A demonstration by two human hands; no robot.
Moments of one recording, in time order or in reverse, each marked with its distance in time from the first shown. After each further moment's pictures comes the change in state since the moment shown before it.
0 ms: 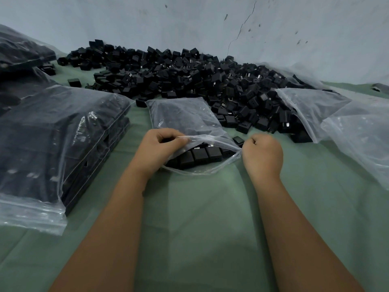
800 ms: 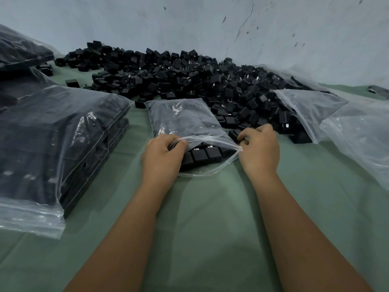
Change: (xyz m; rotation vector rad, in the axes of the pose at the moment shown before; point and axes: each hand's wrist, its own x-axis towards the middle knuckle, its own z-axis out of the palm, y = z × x) left_hand -0.016 -0.005 0.026 0.228 0.319 -0.014; right_hand 0.010 0.003 0.013 -0.125 0.049 -0.182
